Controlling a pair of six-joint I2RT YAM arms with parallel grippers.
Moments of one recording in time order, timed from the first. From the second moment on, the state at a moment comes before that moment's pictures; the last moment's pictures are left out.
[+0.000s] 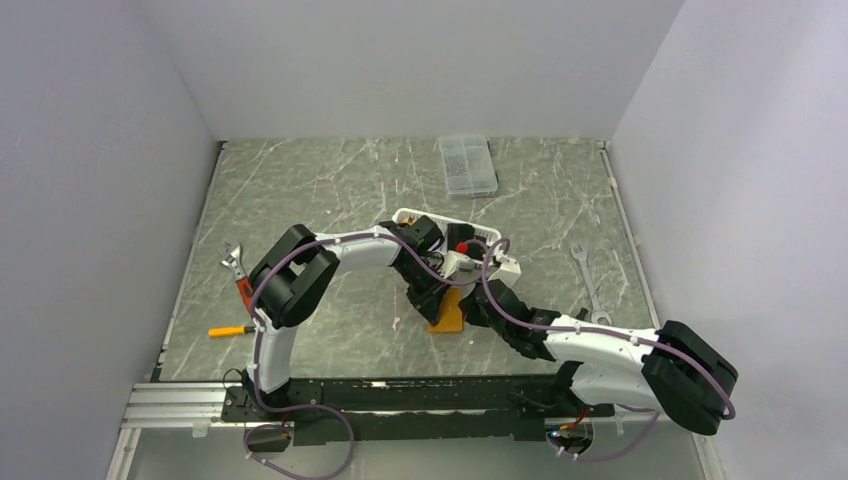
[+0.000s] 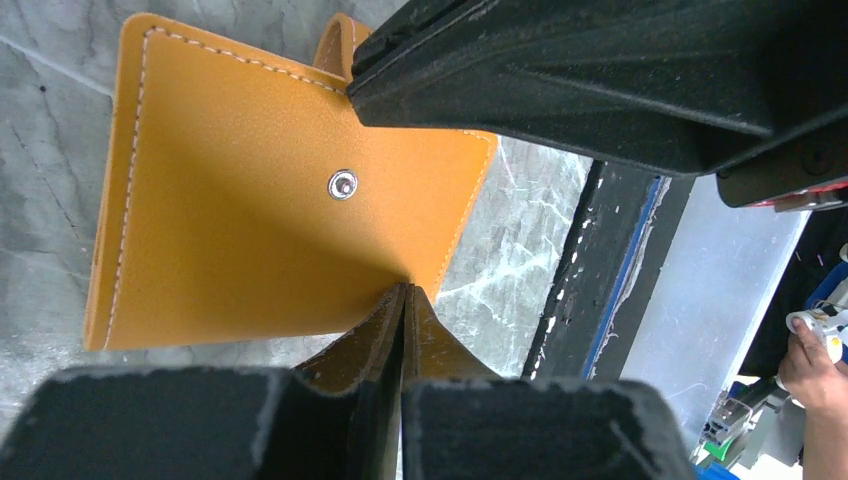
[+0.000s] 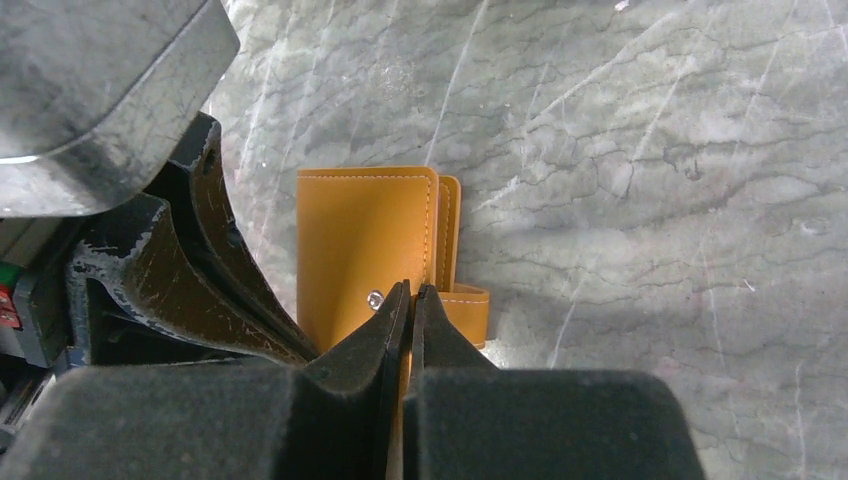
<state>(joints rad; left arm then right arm) -0.80 2.01 1.32 -0.63 0.74 0.22 0.90 1.11 0.32 0.12 0.37 0.92</state>
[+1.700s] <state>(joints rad) -0.77 2.02 1.31 -0.64 0.80 0.24 1.01 1.29 0.41 0.14 0.47 0.86</state>
